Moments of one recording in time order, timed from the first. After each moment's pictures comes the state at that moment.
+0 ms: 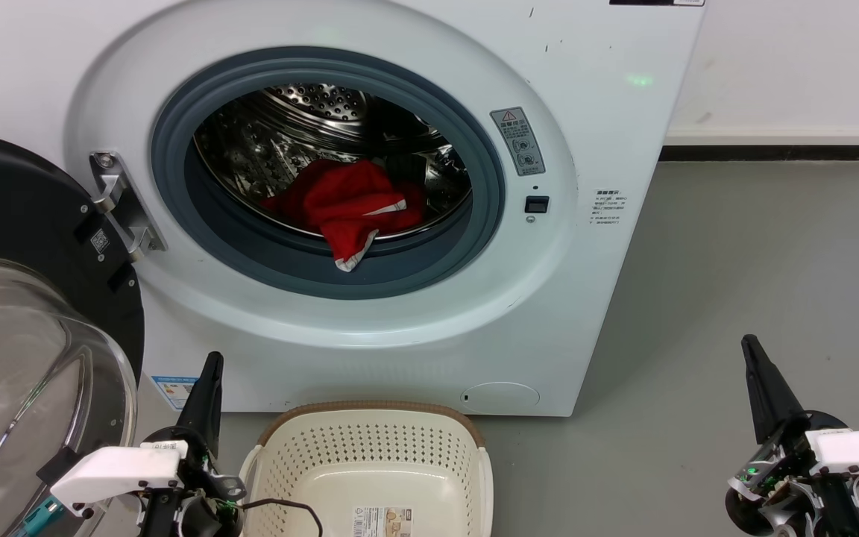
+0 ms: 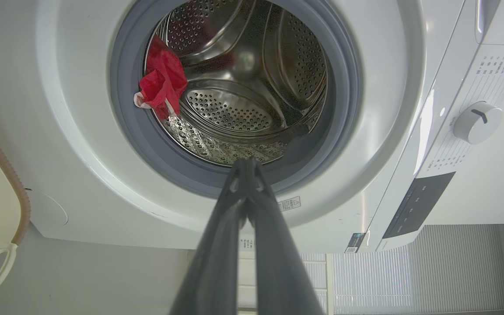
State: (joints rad) left arm -0.11 0.05 0.11 0.25 -1.61 -0.13 0.11; right arm -0.10 -0.05 -0.11 0.25 1.62 0.13 0.11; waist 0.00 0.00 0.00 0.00
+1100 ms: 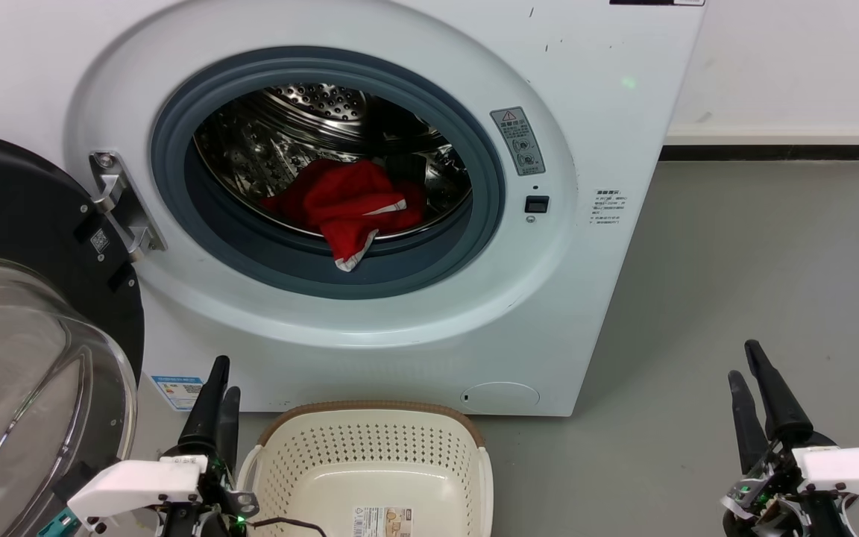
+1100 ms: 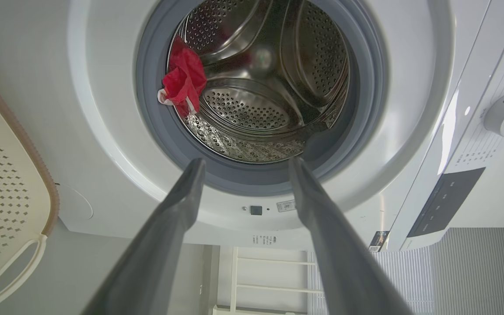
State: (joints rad) left arm -0.08 0.05 0.08 0.26 -1.58 -0.13 0.07; right arm -0.07 -0.05 -0.09 0.25 1.59 0.13 0.07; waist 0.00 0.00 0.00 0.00
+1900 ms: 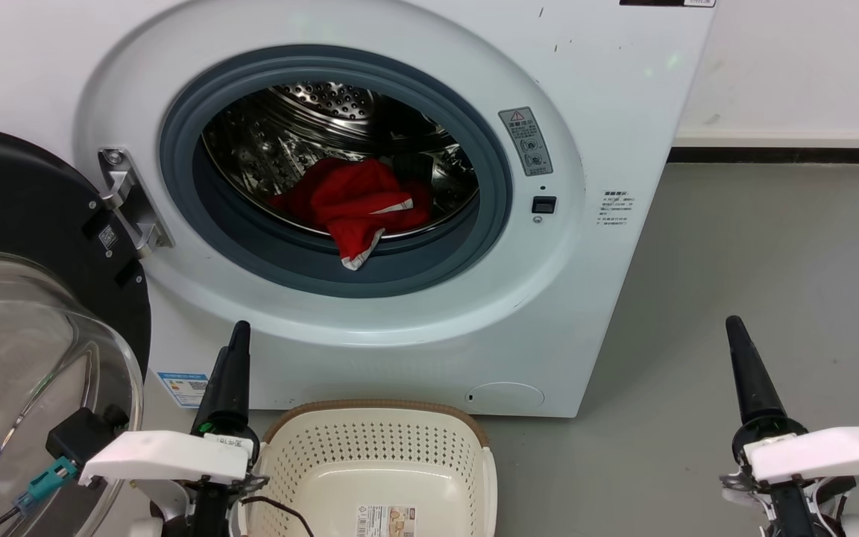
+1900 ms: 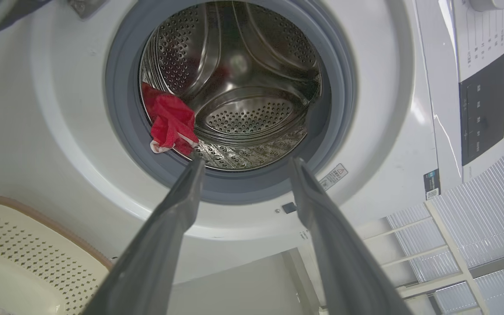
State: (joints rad) left arm -0.09 0.06 0.01 0.16 -1.14 -0.13 -0.03; right arm -0.06 -0.05 -0.04 0.13 1.09 0.13 -0.03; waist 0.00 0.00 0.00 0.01
